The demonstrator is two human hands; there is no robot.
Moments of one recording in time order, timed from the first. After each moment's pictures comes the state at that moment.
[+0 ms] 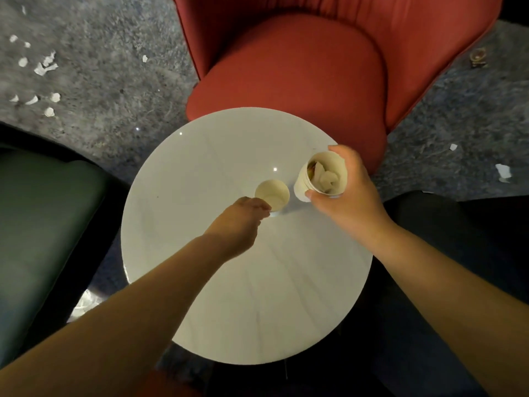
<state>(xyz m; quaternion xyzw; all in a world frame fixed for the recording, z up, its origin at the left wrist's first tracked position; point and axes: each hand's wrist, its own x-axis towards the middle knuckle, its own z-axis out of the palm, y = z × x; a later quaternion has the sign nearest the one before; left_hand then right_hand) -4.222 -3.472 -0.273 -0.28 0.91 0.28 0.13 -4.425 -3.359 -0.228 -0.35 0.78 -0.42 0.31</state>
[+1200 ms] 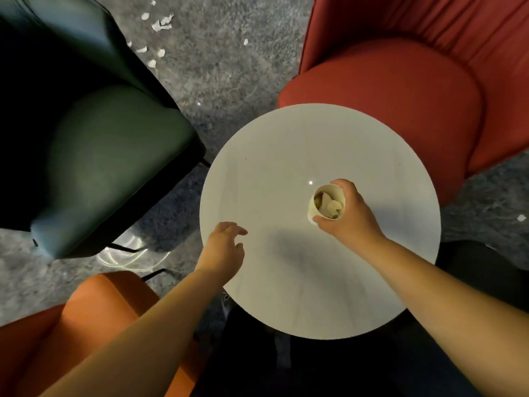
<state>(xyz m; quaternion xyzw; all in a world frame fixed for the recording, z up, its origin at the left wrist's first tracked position) -4.029 -3.399 -0.261 -0.64 0.69 0.34 0.03 -4.305 -3.387 -0.252 -0.49 0.74 -0.26 0.39</state>
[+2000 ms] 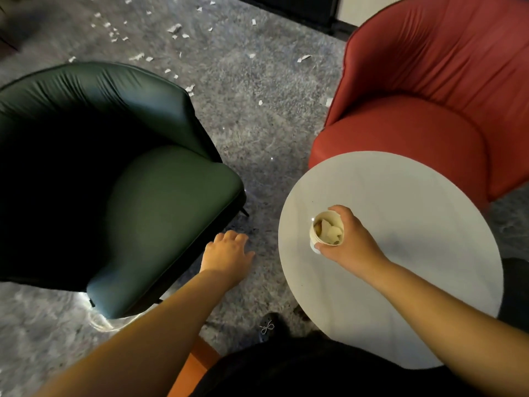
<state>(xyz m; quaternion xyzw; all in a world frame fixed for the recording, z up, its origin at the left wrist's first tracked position) -3.839 -3.523 -0.196 -0.55 0.79 0.18 0.18 -4.099 -3.445 -0.182 -0.51 0.75 -0.25 0.33</state>
